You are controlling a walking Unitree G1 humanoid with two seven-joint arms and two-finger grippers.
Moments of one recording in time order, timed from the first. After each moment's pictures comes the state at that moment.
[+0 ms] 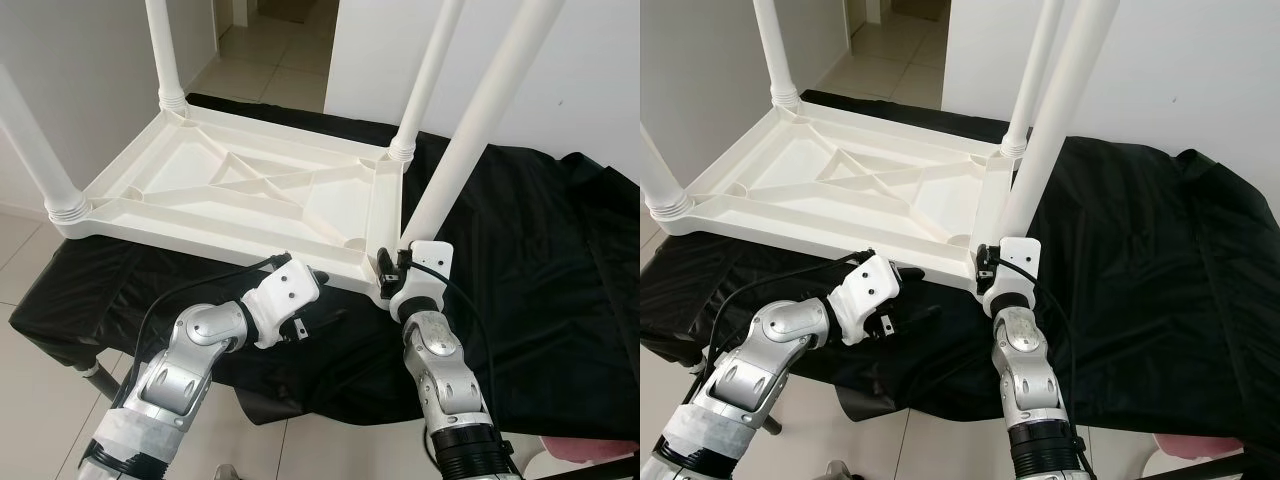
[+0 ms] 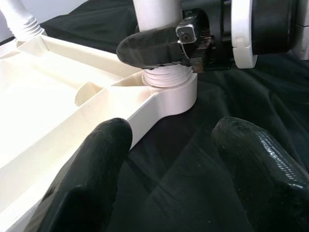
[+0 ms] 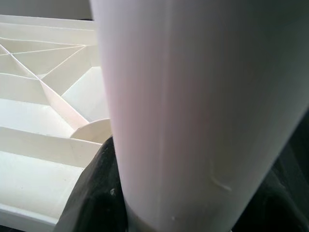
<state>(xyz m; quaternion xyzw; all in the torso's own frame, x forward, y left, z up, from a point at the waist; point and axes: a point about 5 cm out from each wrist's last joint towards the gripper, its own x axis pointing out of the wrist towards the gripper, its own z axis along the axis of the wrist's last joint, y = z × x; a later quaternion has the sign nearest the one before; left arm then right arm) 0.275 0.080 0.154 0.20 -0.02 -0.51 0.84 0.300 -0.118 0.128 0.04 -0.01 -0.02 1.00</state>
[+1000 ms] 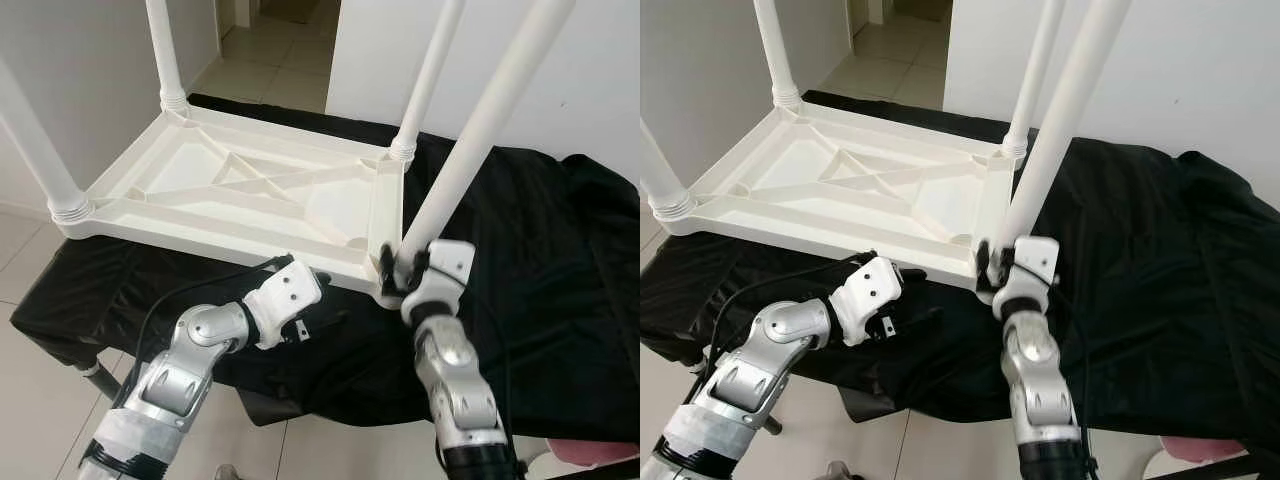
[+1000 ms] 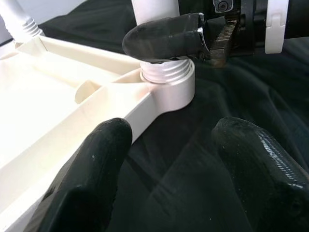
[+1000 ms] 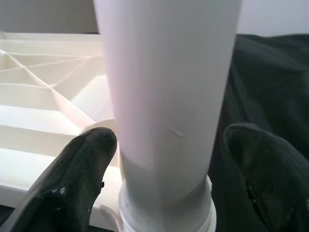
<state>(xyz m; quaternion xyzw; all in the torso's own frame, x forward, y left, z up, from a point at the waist) 0.275 0.082 0.154 0.21 -0.02 -0.50 0.84 0.286 -0.131 0.136 0.05 -0.04 0.01 1.00</state>
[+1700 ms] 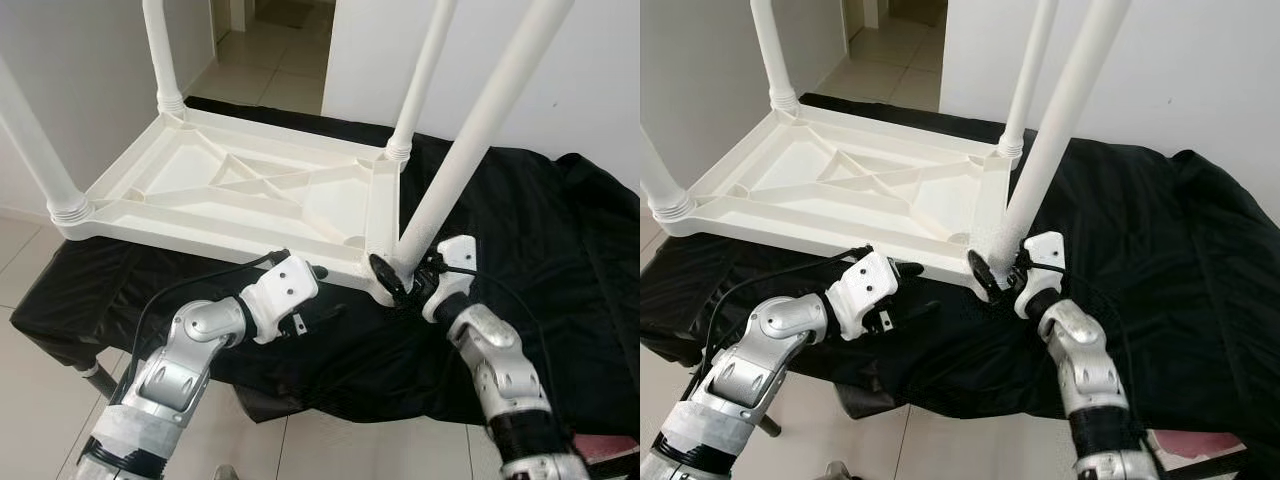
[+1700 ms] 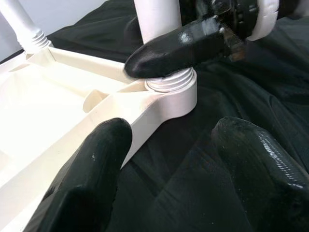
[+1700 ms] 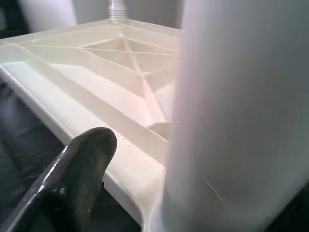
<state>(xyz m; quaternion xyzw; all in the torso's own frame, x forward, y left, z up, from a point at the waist) 0.278 0.084 0.159 0.21 -0.03 -0.50 0.84 0.318 -0.153 0.138 -0.02 -0.04 0.29 0.96</state>
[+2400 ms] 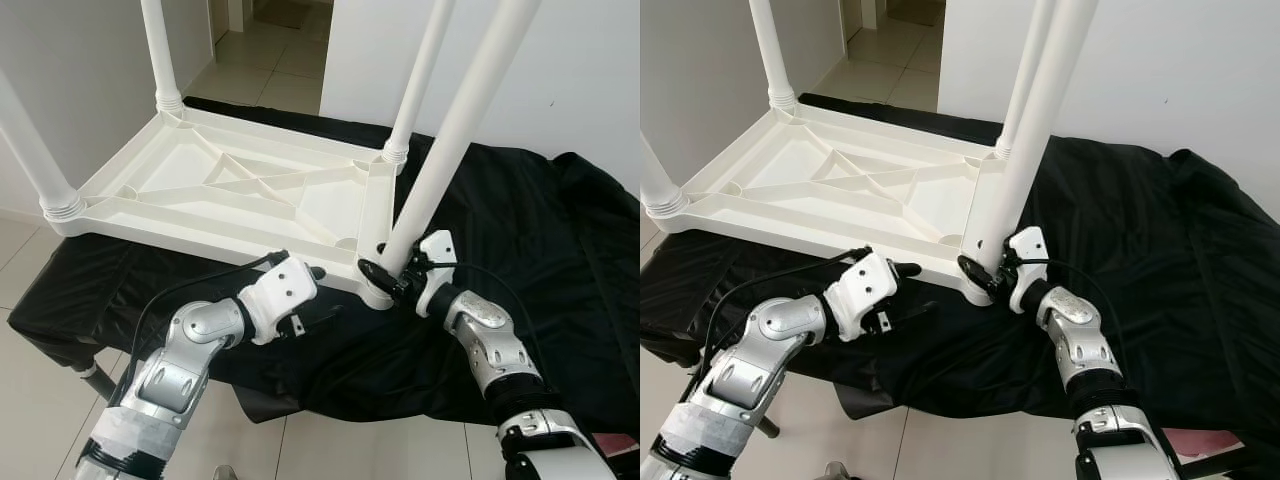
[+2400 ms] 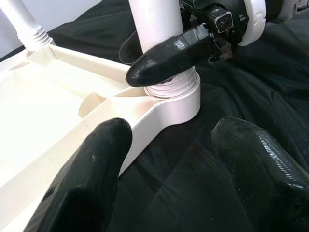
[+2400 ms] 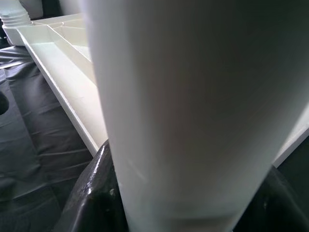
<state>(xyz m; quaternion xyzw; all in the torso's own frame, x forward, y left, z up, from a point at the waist) 0.277 0.086 0.157 0.22 -0.03 -0.49 0.84 0.332 -0.156 0.126 -0.03 -0.02 0.35 0.94</state>
